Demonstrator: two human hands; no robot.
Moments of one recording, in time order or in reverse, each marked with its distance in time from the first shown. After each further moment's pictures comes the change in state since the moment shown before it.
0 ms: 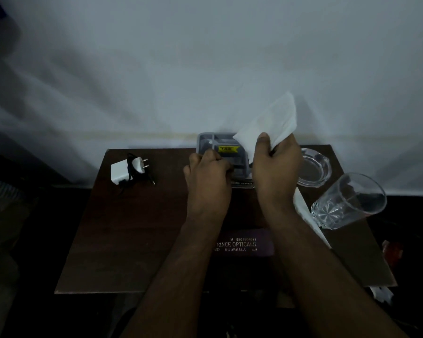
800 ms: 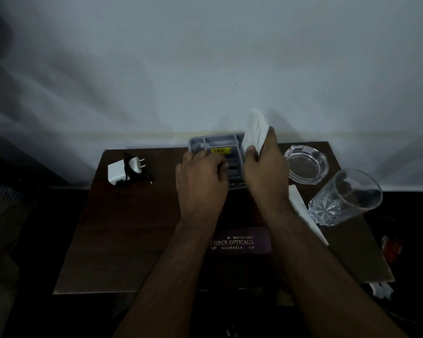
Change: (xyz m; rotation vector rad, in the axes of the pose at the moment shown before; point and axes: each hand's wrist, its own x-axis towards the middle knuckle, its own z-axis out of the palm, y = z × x) left_hand -0.003 -0.001 -0.005 -0.013 0.128 0.001; right_hand -0.001 0.013 -0.003 -0.330 -0.288 0.074
